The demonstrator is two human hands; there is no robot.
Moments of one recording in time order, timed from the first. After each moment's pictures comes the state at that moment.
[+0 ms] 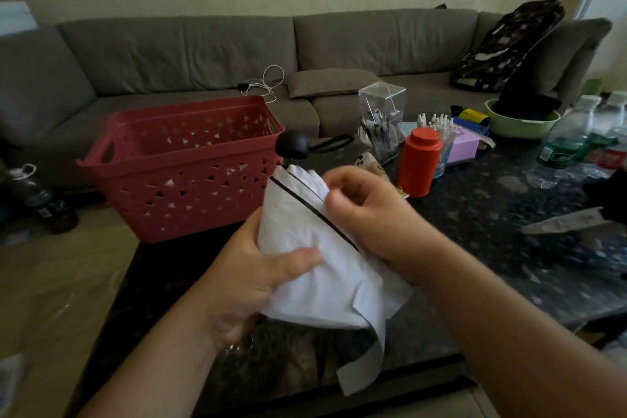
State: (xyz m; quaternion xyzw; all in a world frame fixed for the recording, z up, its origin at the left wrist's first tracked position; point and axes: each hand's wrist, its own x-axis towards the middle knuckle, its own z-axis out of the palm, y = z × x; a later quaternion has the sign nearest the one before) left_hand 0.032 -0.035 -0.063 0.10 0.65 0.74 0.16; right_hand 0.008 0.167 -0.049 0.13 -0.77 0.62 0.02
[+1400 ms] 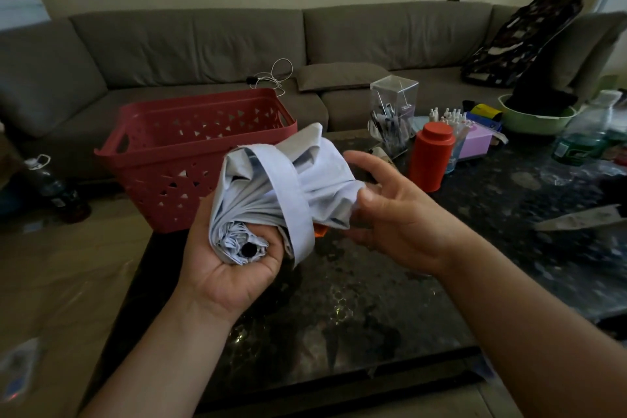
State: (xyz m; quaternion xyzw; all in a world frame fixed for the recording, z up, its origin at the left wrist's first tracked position) left_hand 0.012 -0.058 -0.068 -0.09 0.18 0.97 0.16; right_hand 0.003 0.185 -0.065 0.14 -0.59 0.78 -0.14
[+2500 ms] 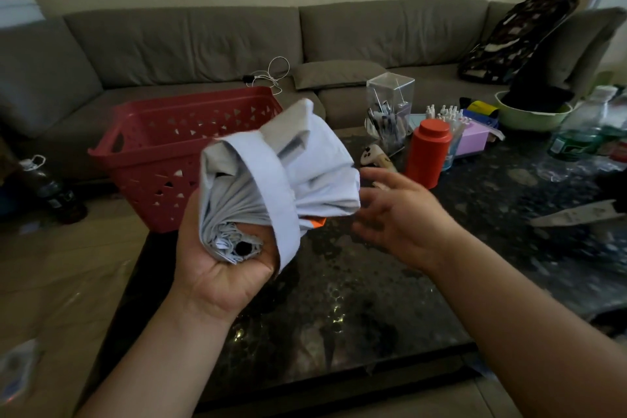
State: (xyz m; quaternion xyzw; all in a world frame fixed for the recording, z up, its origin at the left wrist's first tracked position) left_hand 0.001 -0.066 -0.079 0.03 0.24 0.94 0.24; right_hand -0.005 0.183 -0.068 -0.09 -0.61 0.79 -0.07
